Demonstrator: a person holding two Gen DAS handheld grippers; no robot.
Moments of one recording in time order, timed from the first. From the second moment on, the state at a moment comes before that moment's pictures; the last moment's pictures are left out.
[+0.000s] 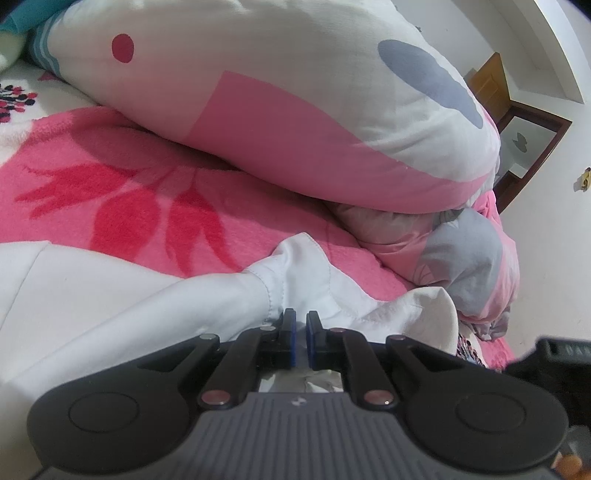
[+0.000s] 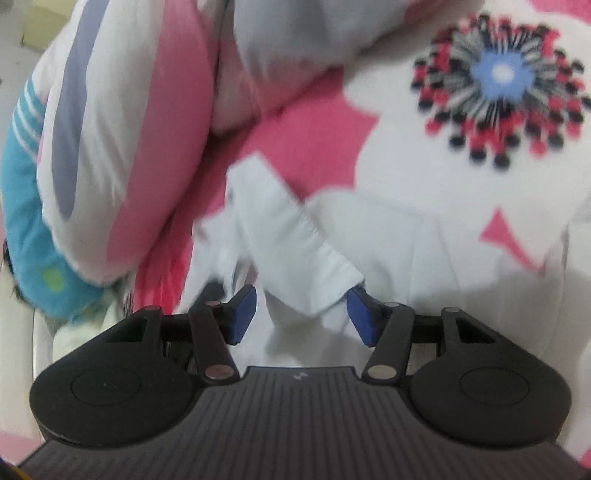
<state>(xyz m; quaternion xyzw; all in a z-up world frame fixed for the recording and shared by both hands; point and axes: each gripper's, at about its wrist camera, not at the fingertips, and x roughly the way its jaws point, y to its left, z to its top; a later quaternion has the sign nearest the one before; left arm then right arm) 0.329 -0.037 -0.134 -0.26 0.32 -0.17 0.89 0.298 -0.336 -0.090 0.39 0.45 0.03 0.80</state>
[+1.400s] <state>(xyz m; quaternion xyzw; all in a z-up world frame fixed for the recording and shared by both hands) 0.293 -0.059 -0.099 -0.14 0.24 -0.28 0.92 0.323 -0.267 -0.040 0.28 0.37 0.22 0.86</state>
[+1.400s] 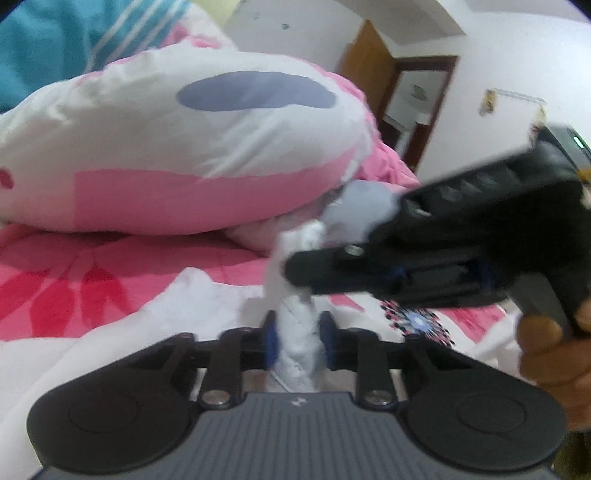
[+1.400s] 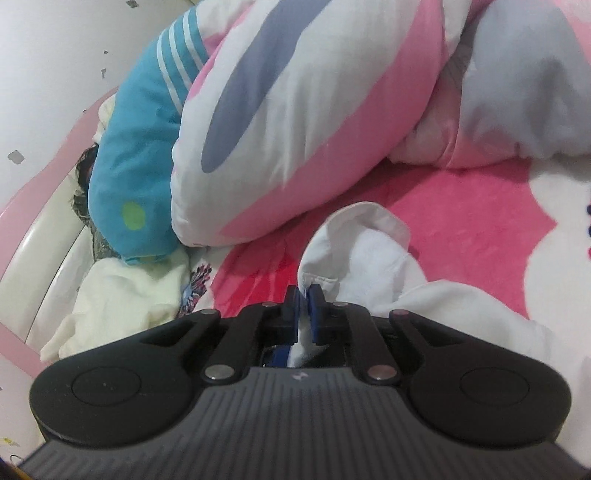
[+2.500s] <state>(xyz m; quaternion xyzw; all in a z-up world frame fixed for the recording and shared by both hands) 0.329 -0.030 -0.126 -0.33 0.29 -0.29 0.85 0.316 -0.325 -0.050 0.30 0.36 0.16 0.87</state>
